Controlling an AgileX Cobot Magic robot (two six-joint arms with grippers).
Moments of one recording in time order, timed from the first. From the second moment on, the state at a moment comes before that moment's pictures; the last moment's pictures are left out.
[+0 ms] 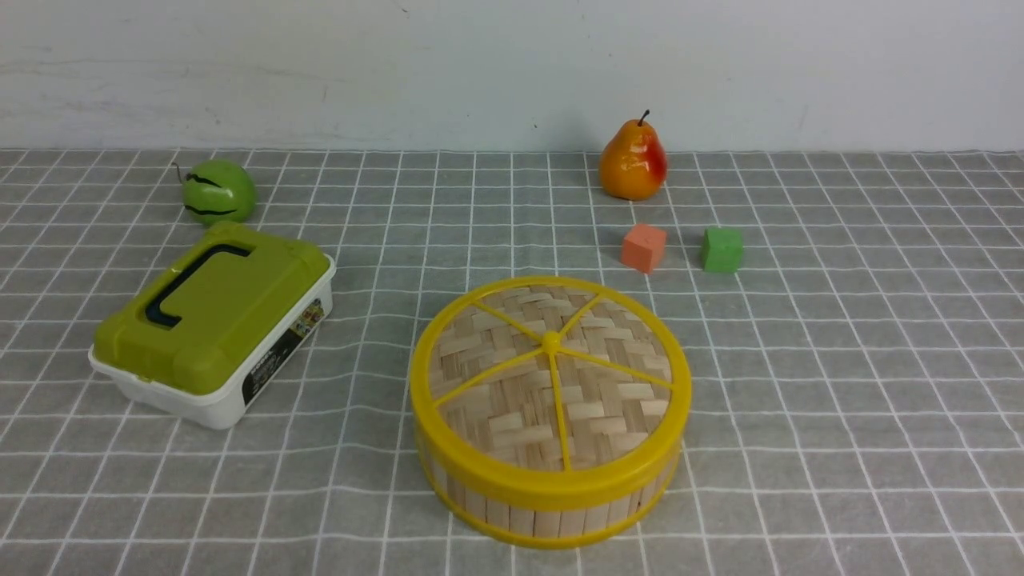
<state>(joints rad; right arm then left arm) -0.06 -0.01 0.02 0.00 0.39 0.14 0.02 -0.01 0.03 -0.01 0.36 -0.33</state>
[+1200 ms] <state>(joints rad) -0.06 -0.01 -0.07 0.64 0.38 0.22 0.02 -0.01 0.03 -0.01 0.36 -0.33</state>
